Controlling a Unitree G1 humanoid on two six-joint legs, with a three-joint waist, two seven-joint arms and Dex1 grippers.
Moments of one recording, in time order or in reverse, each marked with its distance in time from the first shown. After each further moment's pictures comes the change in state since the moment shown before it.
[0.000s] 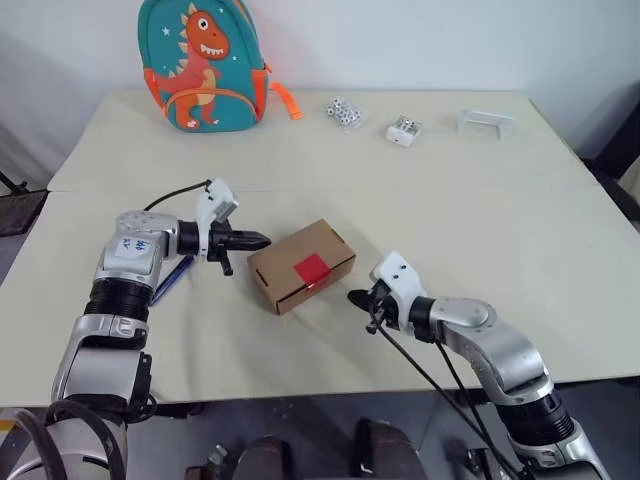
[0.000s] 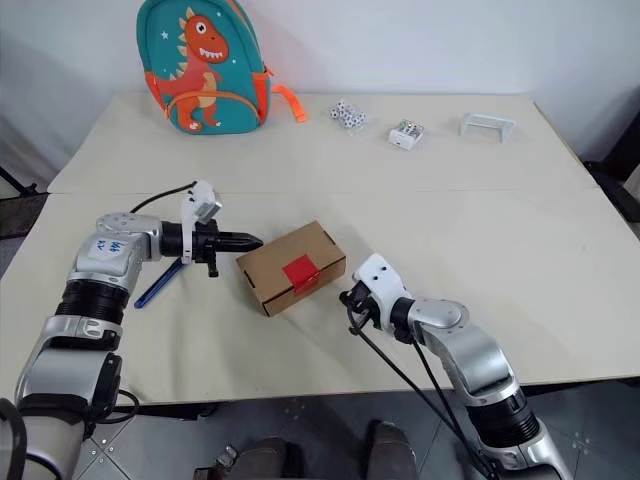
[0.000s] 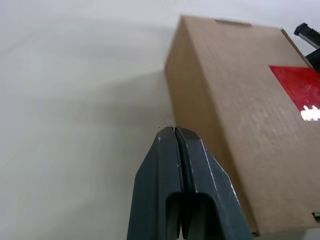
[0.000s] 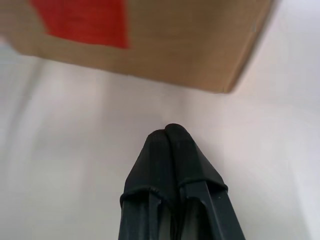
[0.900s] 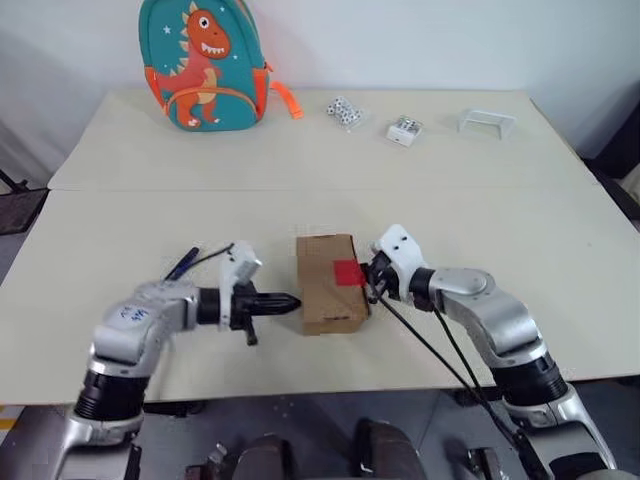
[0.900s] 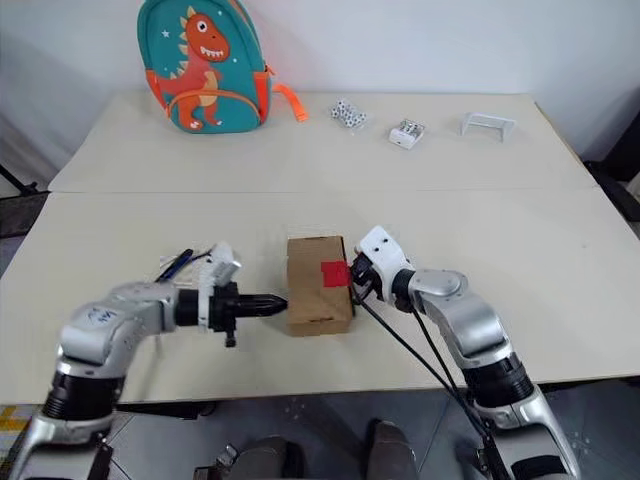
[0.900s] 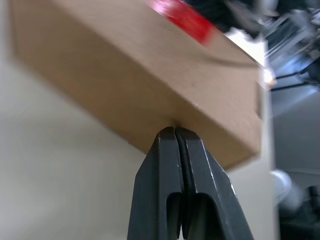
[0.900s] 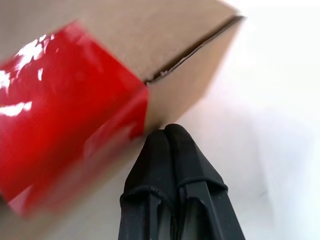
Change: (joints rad) left arm 0.482 -0.101 0.078 -0.857 -0.313 0.586 0.289; right arm -0.206 -0.031 0.012 0.254 -0.063 -0.174 0.037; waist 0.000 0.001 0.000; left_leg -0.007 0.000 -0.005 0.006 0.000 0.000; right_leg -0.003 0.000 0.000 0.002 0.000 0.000
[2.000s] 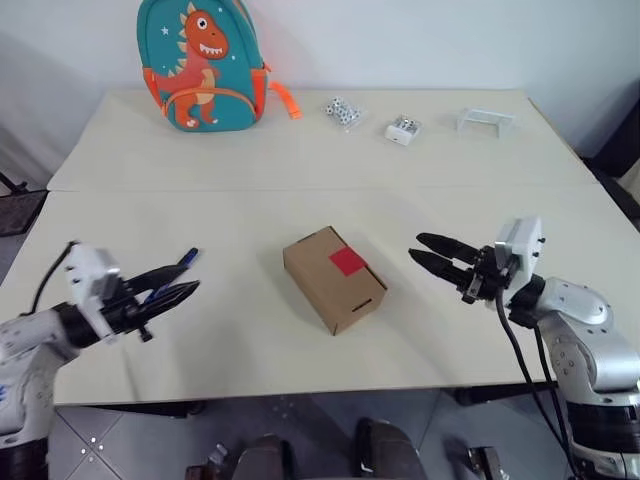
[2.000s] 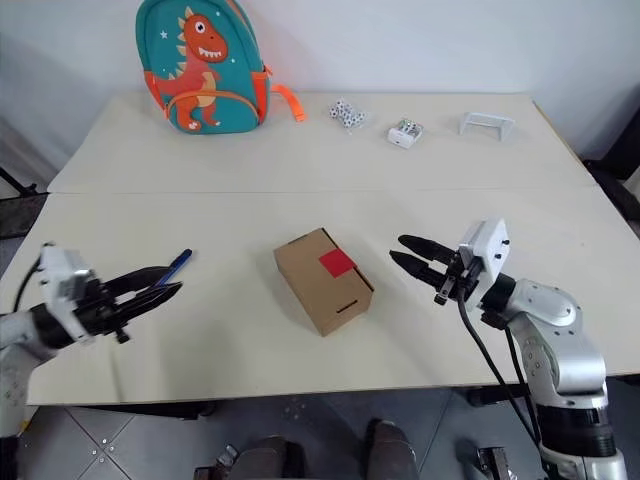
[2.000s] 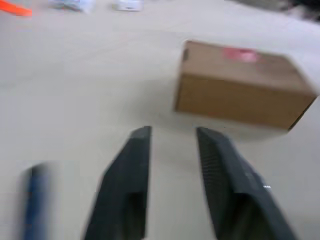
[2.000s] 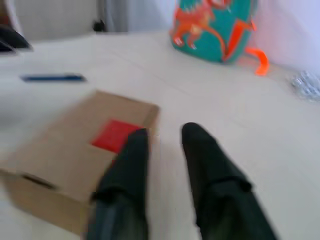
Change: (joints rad) left arm 0.438 0.220 0.545 0.114 -0.055 -0.681 -0.118; right arm 0.349 -0.139 -0.426 -0.209 0.378 -0.412 0.283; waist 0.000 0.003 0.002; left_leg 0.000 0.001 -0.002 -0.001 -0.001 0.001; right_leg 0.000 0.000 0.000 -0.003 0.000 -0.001
